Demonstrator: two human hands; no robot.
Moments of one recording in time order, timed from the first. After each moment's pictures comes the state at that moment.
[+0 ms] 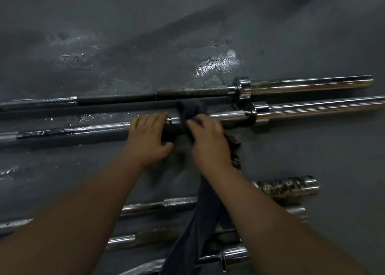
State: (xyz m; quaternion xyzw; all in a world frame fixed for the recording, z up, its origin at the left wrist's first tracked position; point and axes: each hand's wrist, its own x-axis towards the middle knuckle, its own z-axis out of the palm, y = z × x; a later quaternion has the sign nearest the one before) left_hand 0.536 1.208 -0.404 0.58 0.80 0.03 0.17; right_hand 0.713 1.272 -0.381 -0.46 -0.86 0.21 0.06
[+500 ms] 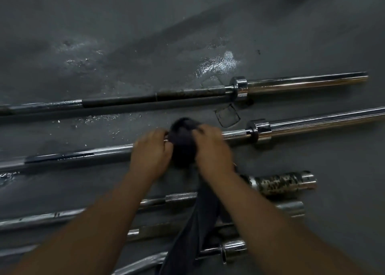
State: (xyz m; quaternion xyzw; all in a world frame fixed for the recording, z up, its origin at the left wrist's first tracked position) left_hand 0.571 1.183 -0.393 0.49 0.84 0.08 0.20; right_hand 0.730 1.261 -0.369 -0.44 -0.88 0.18 -0.02
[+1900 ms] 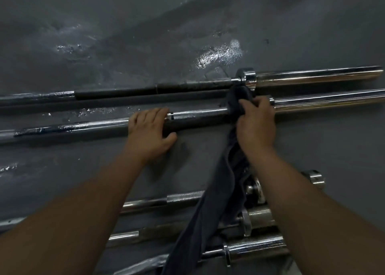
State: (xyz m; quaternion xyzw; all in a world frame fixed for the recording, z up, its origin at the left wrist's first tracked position) left_hand 0.536 1.204 -0.408 0.56 0.81 0.03 0.16; right_hand 0.762 1.338 -0.375 -0.64 -0.75 0.16 0.07
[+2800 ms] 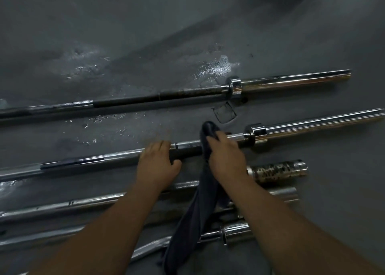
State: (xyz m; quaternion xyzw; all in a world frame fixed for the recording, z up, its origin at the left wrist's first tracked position) left_hand 0.600 1.138 -0.370 0.52 0.83 0.04 0.21; right_hand 0.771 1.237 -0.354 -0.53 -0.83 0.19 -0.07
